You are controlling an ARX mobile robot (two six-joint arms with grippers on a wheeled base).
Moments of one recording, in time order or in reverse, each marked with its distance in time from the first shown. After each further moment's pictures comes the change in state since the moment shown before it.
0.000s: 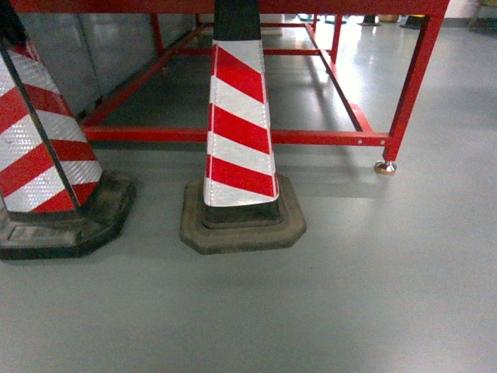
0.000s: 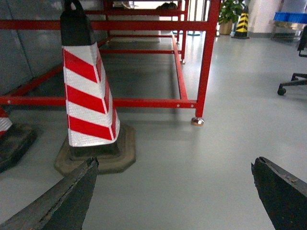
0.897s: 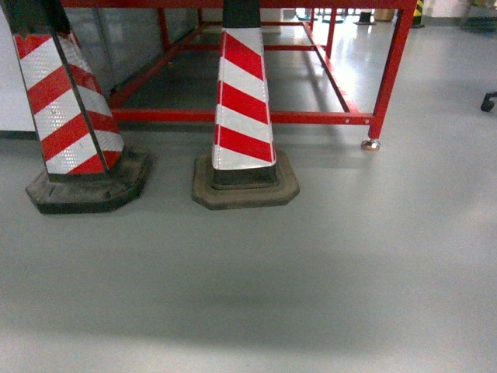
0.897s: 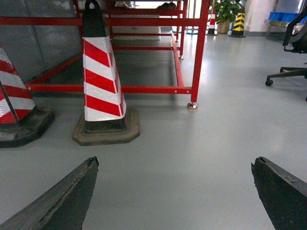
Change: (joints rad) left arm 0.000 0.000 0.000 0.002 0.000 0.000; right arm 0.000 -0.001 0.000 0.004 0.000 0.000
